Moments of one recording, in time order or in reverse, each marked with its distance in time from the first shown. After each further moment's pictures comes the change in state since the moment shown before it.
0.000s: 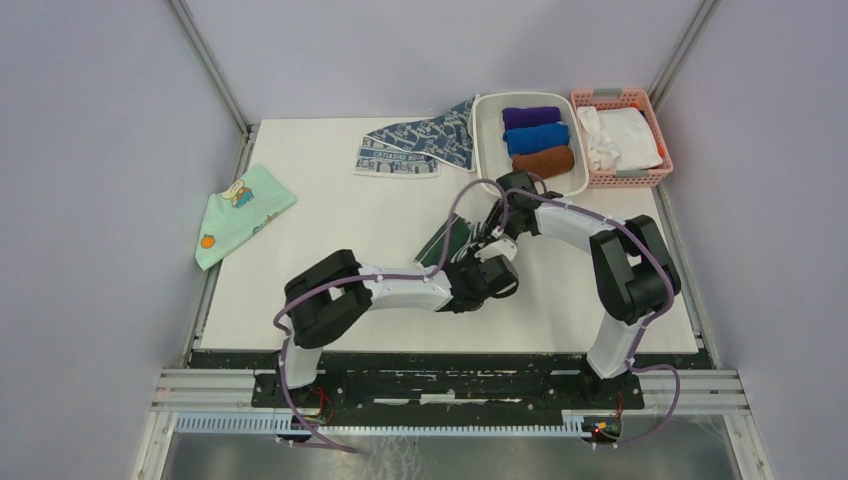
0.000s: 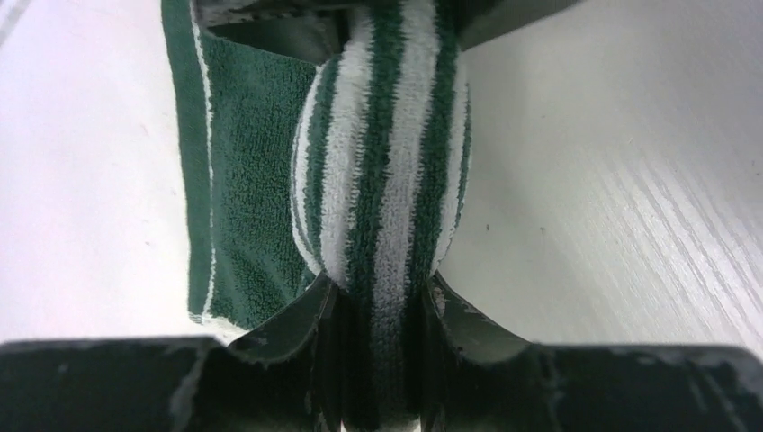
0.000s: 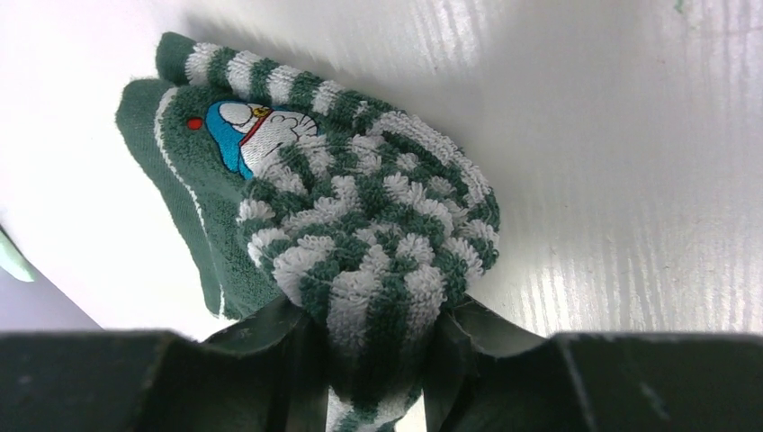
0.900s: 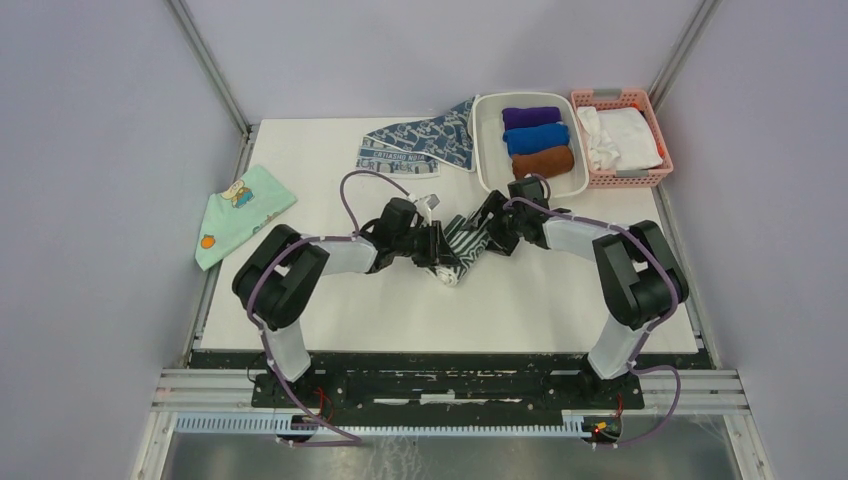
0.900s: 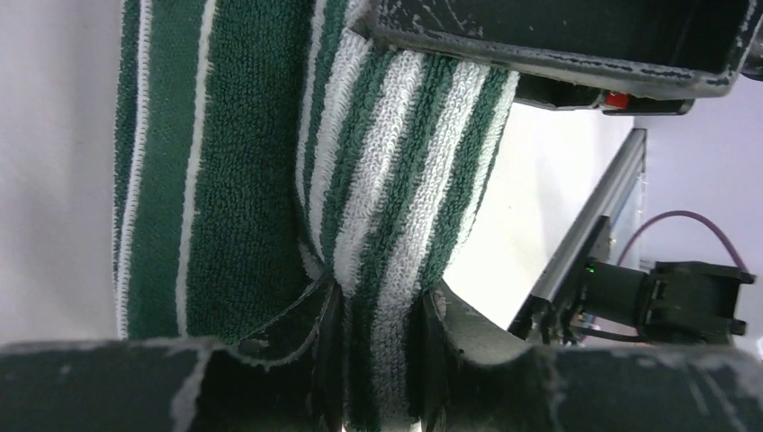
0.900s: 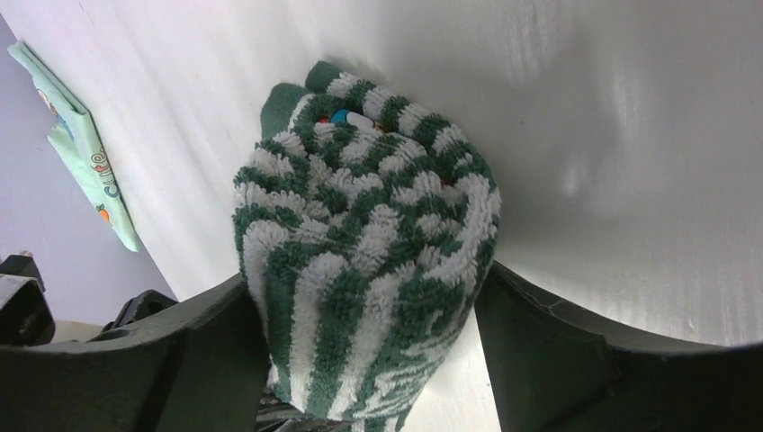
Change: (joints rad) left arm 0.565 -0.178 -0.387 0.536 1.249 -0.441; right arm -0.034 -0.055 -0.182 0.379 -0.109 0.051
